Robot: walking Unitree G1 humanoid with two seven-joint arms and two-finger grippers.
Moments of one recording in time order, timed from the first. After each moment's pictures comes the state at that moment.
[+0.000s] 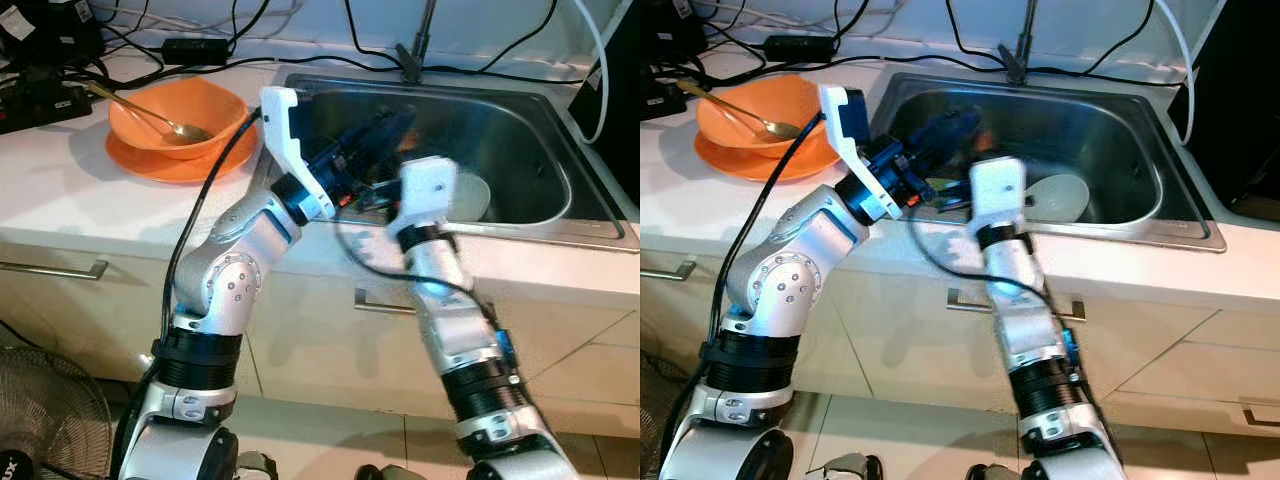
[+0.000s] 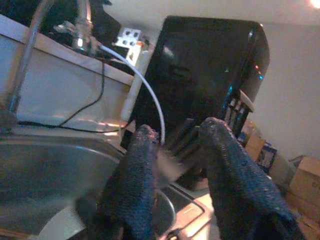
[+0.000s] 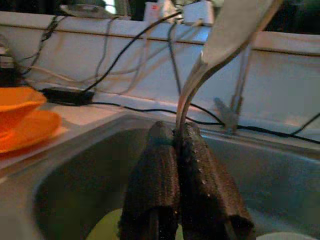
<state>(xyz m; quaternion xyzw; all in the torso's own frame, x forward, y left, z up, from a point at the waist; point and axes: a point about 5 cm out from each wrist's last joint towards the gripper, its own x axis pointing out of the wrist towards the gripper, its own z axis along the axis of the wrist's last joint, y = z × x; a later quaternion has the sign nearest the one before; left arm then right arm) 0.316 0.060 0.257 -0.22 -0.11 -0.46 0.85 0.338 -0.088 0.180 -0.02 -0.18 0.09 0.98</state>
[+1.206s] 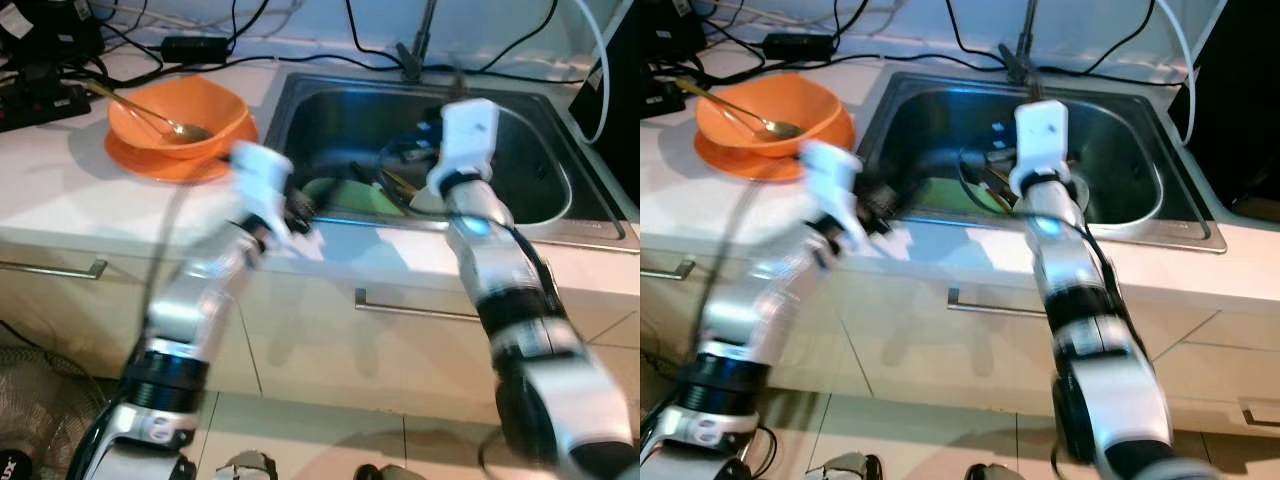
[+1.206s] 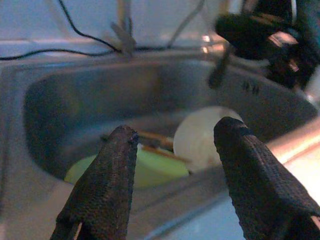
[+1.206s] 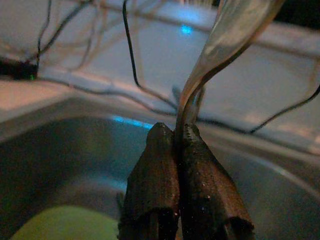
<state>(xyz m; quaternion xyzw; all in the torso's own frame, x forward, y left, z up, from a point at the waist) 0.327 0.092 0.188 0.01 -0.02 -0.31 0.95 0.397 -0.134 0.207 -0.08 -0.11 0.04 0.99</state>
